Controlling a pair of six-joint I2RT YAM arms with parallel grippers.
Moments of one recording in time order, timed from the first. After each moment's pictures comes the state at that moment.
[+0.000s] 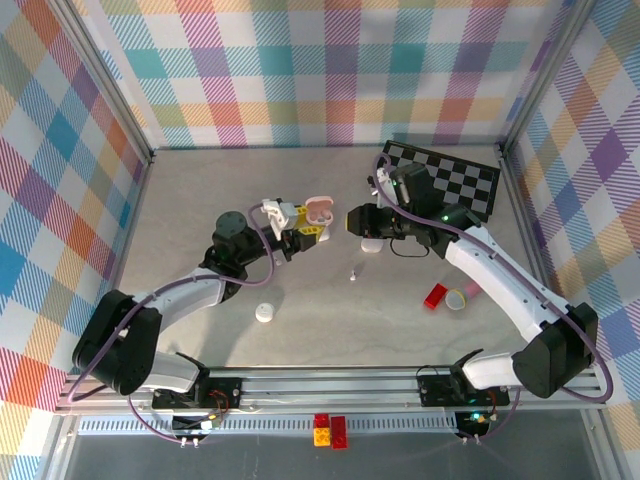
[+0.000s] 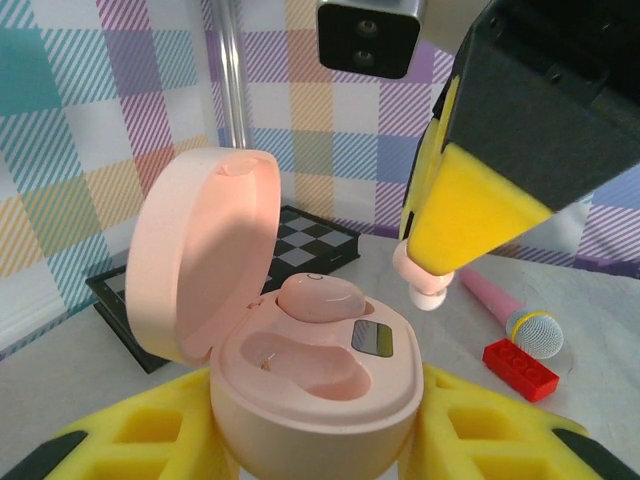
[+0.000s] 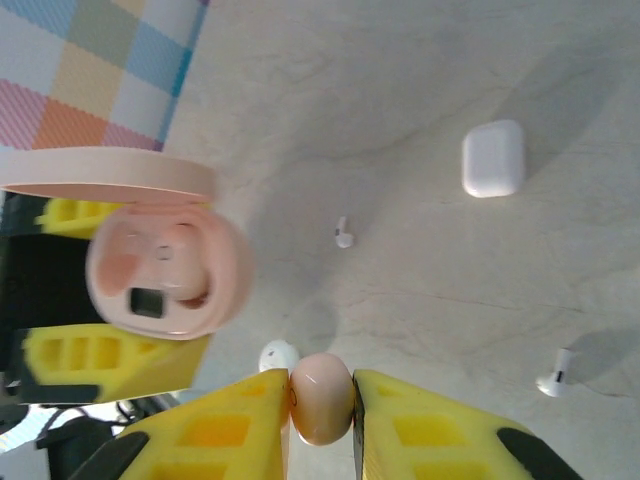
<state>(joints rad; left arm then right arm) -0.48 1.39 0.66 0.75 0.64 0.05 0.56 1.35 1.26 -0.61 -0.42 0.53</state>
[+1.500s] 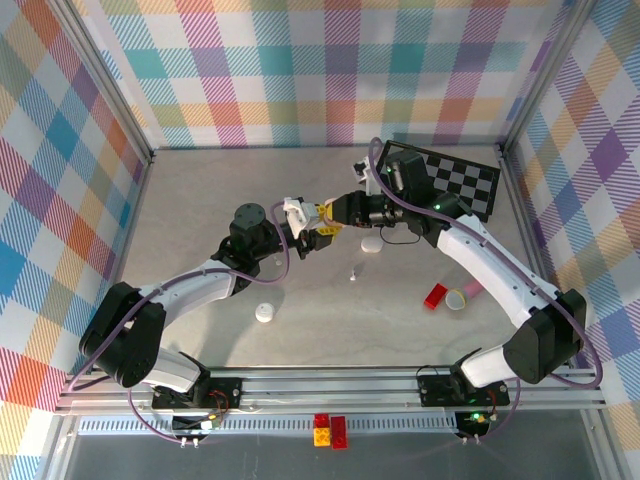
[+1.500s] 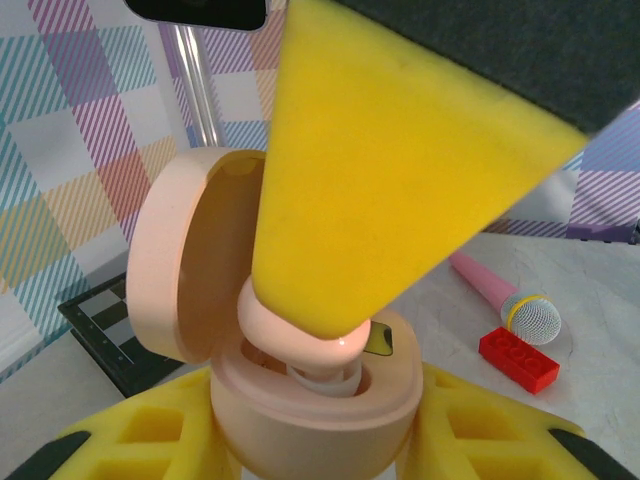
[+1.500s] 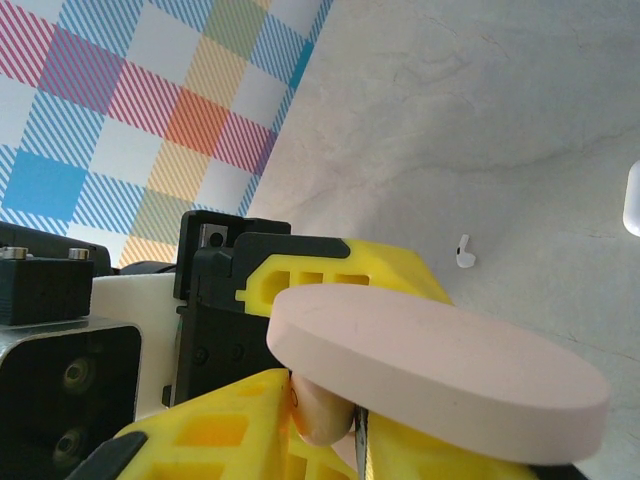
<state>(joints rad) -0.57 1.44 0.77 0.62 0.61 0.17 0.56 1.43 1.35 -0.52 -0.61 0.57</state>
